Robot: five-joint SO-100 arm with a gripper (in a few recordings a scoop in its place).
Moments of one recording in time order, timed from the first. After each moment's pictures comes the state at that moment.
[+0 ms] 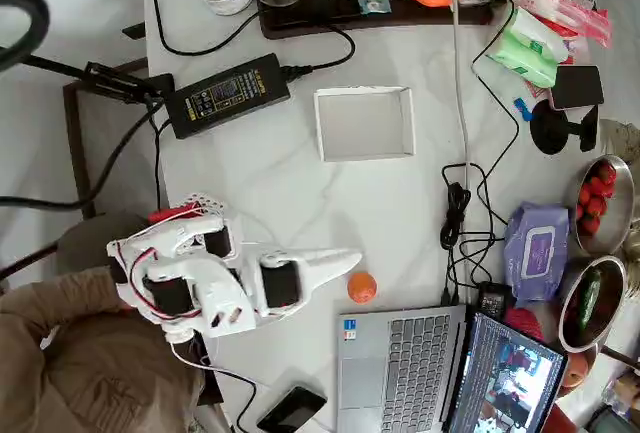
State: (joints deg) arm 1.5 162.4 118.3 61.5 -6.0
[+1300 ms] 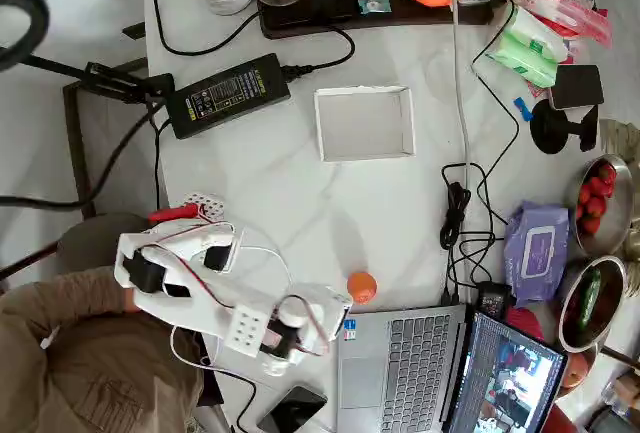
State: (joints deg) arm 29.0 125.2 113.0 78.7 -5.4
